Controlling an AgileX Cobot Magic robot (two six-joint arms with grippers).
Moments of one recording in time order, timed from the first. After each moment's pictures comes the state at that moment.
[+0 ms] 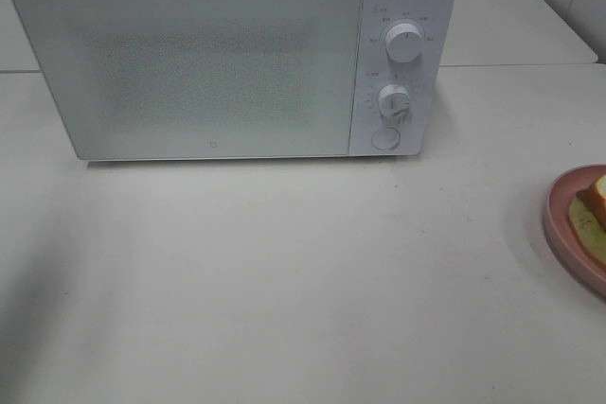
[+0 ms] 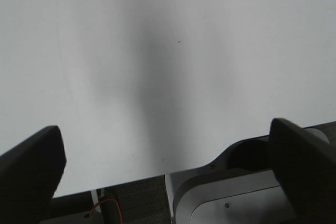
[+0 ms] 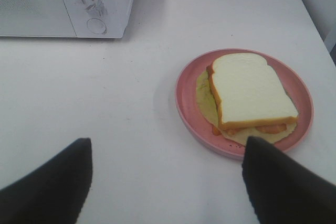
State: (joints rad) left arm -0.05 1.09 -0.82 -0.15 1.08 0.14; right arm 0.05 0.00 -0.51 -0.01 1.05 0.03
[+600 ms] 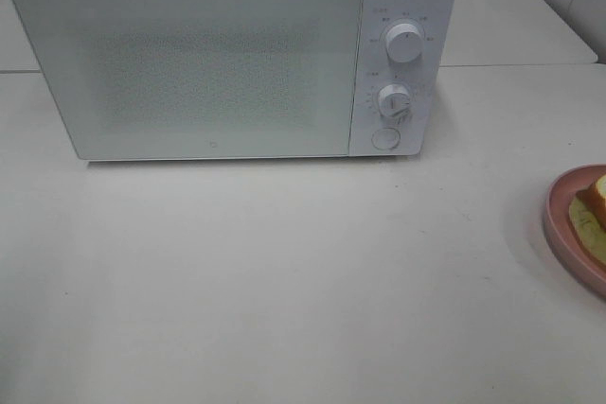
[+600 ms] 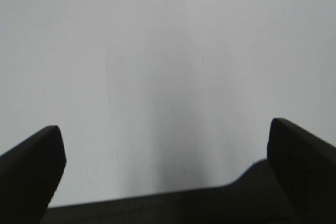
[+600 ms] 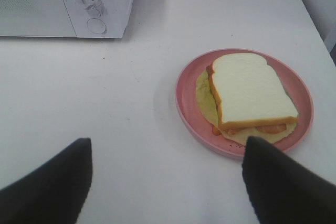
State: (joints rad) left arm -0.05 0.37 -0.52 -0.07 1.03 0.06; right arm 0.05 0.00 -0.51 -0.01 1.05 0.03
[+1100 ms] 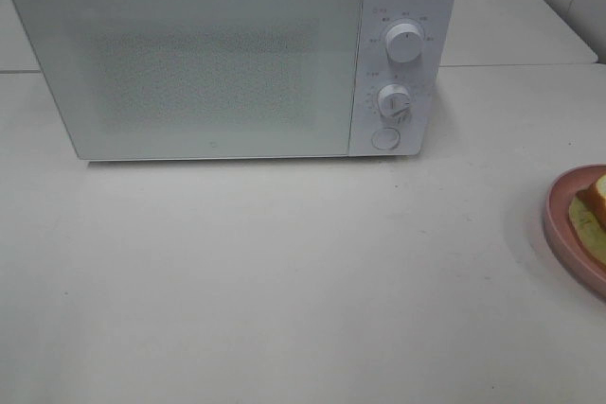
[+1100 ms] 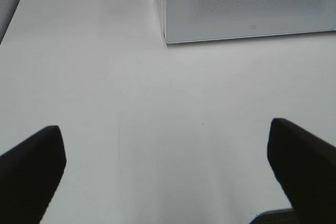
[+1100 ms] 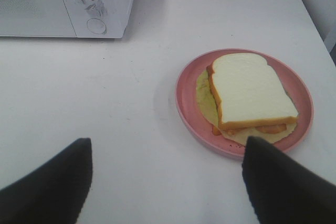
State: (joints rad) left arm -0.05 0.01 -0.50 -0.06 1.02 0.06; right arm 0.05 0.00 -0.51 -0.01 1.05 0.03
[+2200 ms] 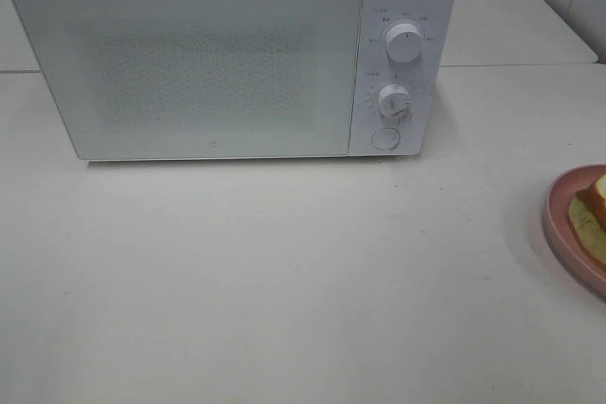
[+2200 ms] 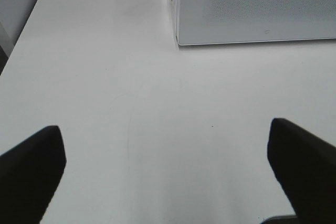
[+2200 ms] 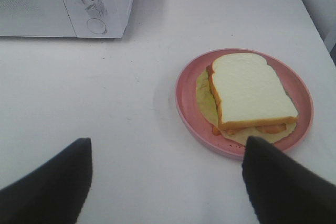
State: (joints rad) left arm 0.00 0.00 -0.50 -0.06 1.04 0.06; right arm 0.05 0.00 -0.51 -0.01 1.05 0.03
